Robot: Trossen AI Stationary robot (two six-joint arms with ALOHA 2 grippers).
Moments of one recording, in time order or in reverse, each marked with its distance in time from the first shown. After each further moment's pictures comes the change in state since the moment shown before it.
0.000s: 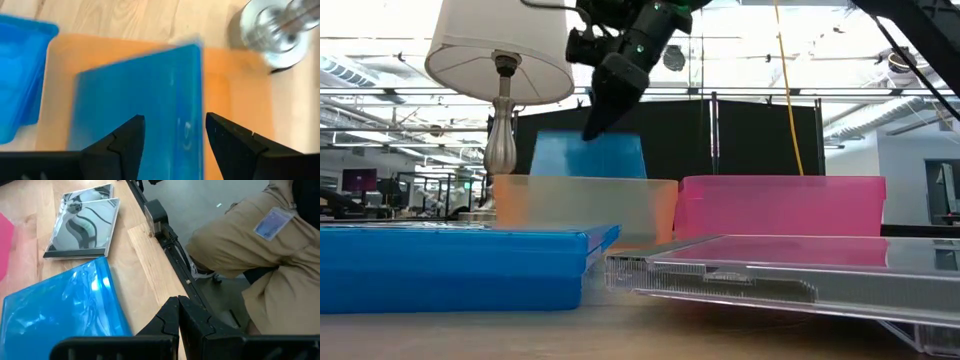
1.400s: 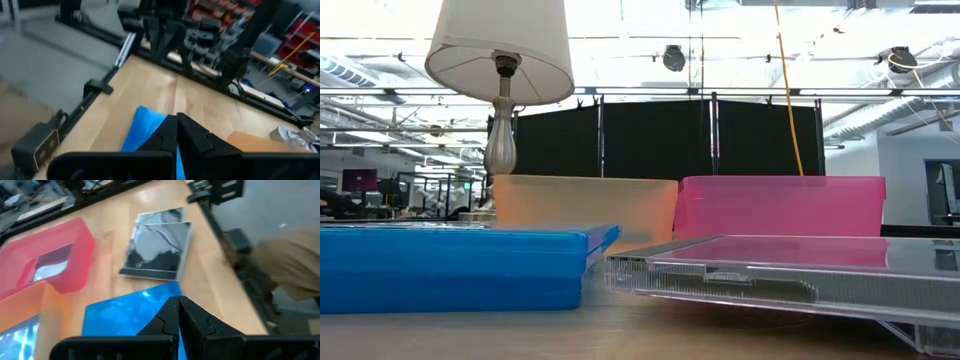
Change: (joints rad) left arm 0.120 0.000 0.000 0.032 -0.214 0.060; right arm 0.873 -0.443 -0.934 1.174 0.692 0.204
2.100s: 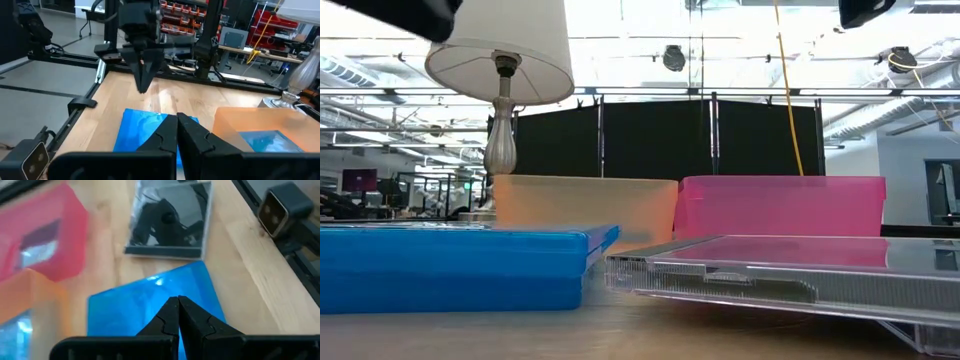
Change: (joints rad) left arm 0.179 0.053 0.000 -0.025 0.202 0.107; right arm 0.045 -0.005 -0.250 0.379 0.173 0.140
